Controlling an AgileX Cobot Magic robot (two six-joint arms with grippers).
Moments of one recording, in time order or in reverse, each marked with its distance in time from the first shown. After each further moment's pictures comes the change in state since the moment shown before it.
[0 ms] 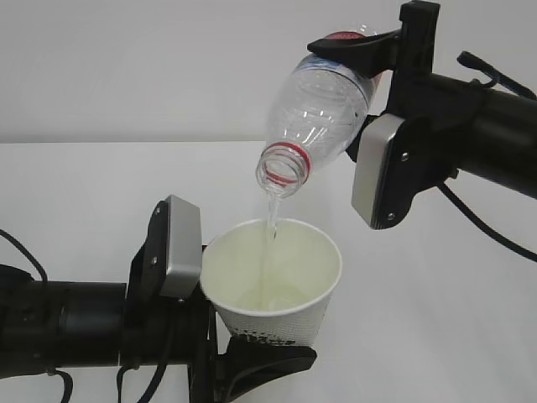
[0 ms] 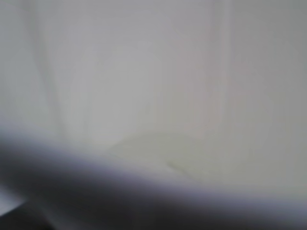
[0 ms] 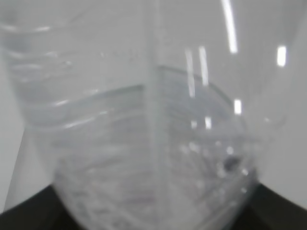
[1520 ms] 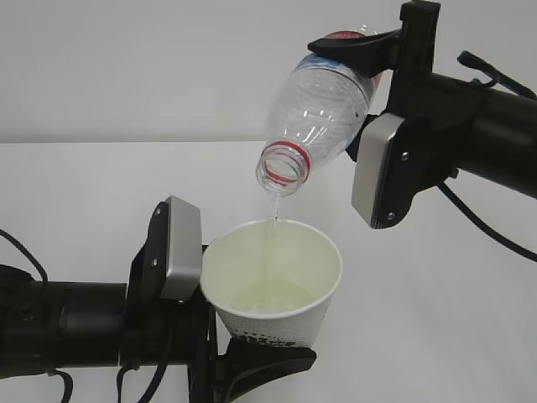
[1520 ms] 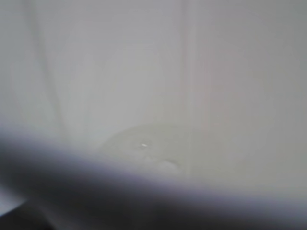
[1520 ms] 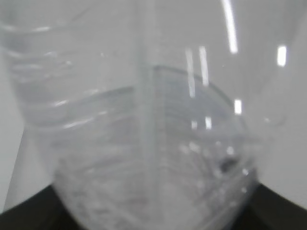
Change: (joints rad) left arm 0.000 0.002 0.000 0.000 0.000 0.014; right arm 0.000 0.000 0.000 0.002 0.000 0.000
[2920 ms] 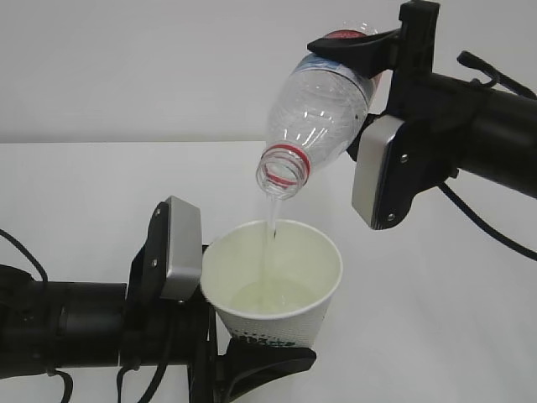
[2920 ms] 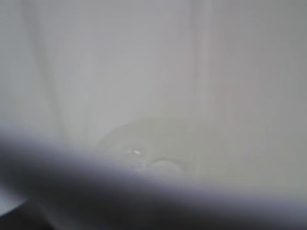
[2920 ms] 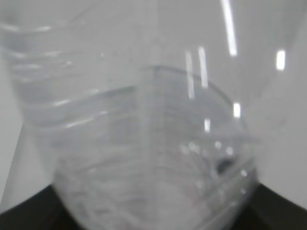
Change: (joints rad) left arm 0.000 0.000 0.000 0.000 0.000 0.003; right arm 0.000 0.000 0.000 0.000 0.000 -0.020
